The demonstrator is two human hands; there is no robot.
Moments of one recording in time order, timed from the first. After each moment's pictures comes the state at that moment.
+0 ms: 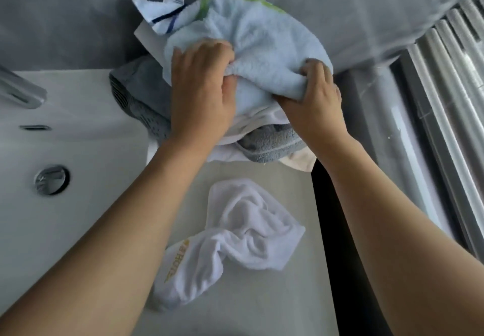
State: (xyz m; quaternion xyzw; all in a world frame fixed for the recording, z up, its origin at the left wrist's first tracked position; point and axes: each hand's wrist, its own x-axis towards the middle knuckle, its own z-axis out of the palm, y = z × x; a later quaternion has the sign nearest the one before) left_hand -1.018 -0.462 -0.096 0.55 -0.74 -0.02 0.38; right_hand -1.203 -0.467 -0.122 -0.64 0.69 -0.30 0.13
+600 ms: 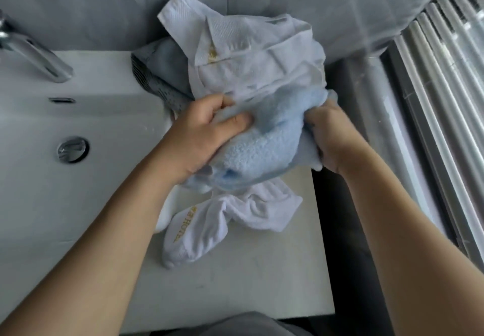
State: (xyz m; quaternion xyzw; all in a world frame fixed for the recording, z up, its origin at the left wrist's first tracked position) left_hand -0.985 -0.346 -0.070 0.53 -0.56 -0.54 0.35; right_hand -1.195 -0.358 -0.071 -0.45 0.56 -0.41 0.56
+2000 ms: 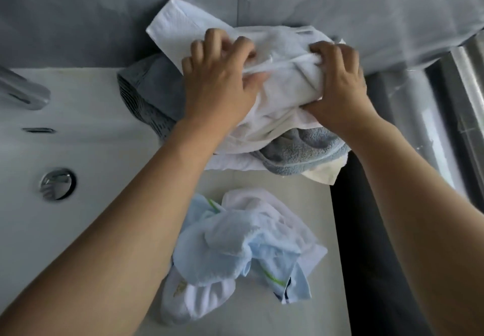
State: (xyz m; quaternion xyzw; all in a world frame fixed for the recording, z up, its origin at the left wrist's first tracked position) left_hand -1.007 -0.515 -0.125 0.64 -0.73 -0.01 0.22; right_hand -1.209 -0.516 -0.131 -0.69 0.67 -0.21 0.15
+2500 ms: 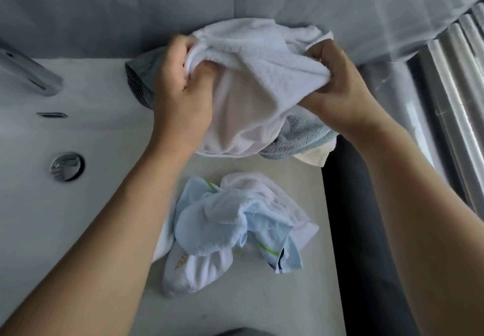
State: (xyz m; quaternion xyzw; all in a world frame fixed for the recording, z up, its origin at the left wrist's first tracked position) left_hand -0.984 -0.437 -0.083 0.56 -0.55 -0.29 0.55; right_hand -1.202 -0.457 -0.076 -0.67 0.58 -0.33 0.33
